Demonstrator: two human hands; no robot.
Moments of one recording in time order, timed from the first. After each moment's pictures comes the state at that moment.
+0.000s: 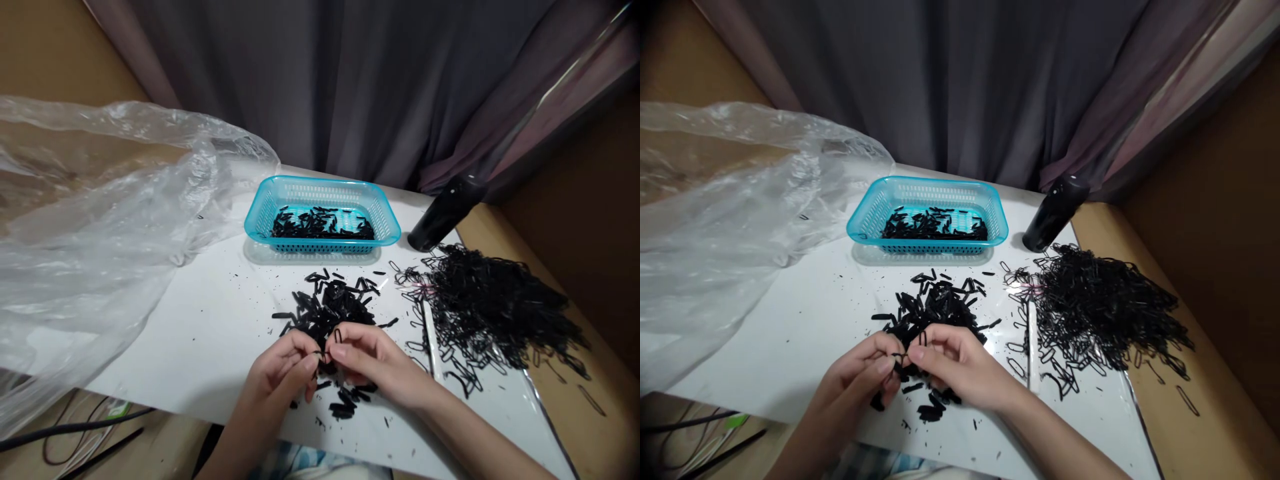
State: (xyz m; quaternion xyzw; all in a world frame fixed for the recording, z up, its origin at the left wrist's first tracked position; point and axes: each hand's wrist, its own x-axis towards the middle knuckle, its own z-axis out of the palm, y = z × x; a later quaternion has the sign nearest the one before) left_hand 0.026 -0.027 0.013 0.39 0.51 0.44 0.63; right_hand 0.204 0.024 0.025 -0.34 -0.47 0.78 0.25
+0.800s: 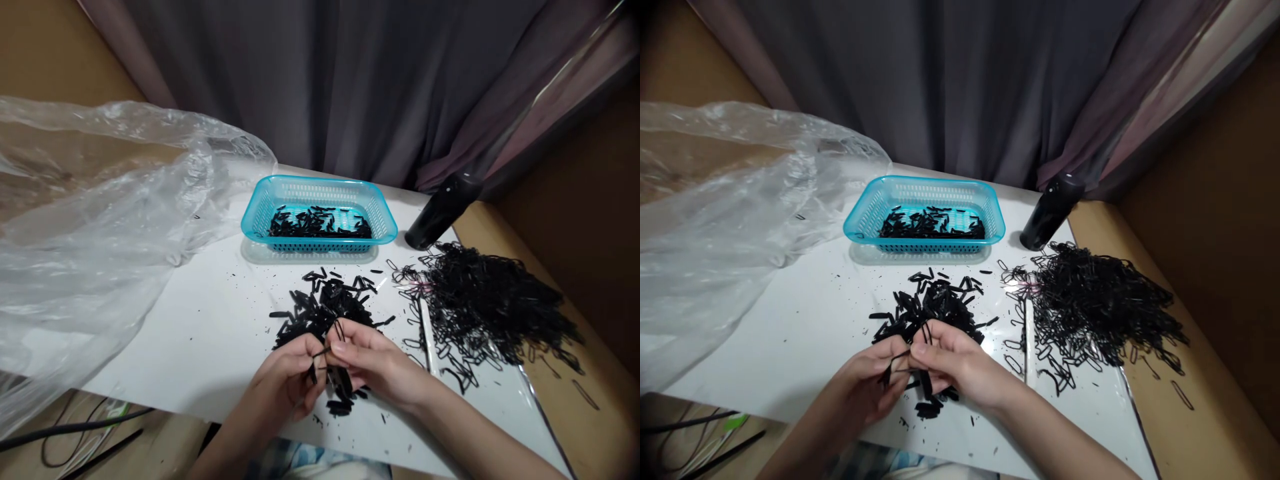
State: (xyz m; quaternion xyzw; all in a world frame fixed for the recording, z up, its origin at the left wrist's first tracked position) left_hand 0.029 -0.015 0.003 0.27 0.35 0.41 0.79; right_hand 0.201 0.021 0.018 -0.28 -0.34 0.86 0.26
